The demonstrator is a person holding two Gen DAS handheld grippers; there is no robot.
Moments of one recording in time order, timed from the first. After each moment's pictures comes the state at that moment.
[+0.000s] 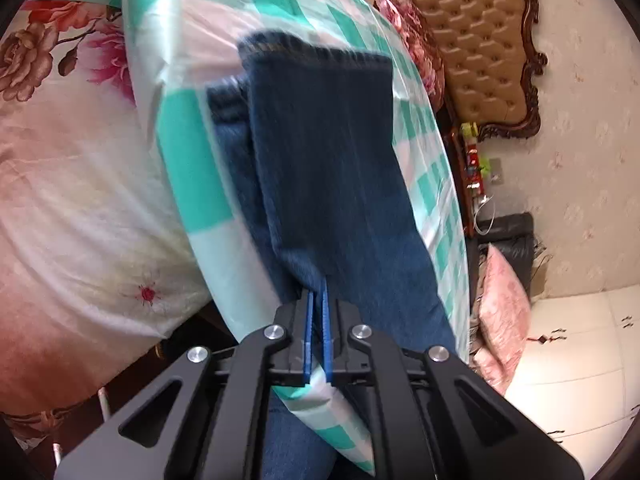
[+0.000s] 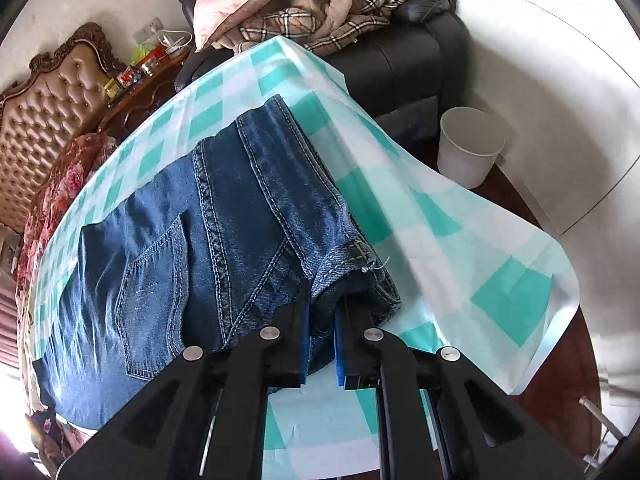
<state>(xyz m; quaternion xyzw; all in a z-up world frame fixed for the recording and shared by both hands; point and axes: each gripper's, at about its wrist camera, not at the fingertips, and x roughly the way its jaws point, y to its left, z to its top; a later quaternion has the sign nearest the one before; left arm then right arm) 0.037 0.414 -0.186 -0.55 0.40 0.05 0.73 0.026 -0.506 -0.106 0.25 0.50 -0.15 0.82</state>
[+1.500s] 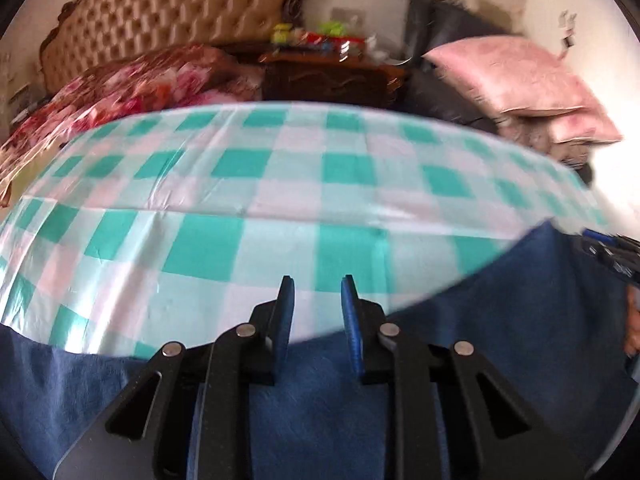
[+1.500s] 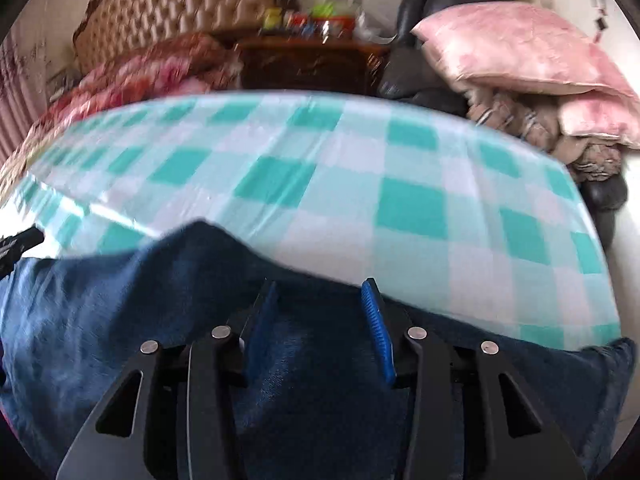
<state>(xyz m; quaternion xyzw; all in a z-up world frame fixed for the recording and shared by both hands) 0.248 0.080 -0.118 -0.02 0.40 -0.10 0.91 0.230 -0.280 -0.098 -0.01 0.42 0.01 0.91</state>
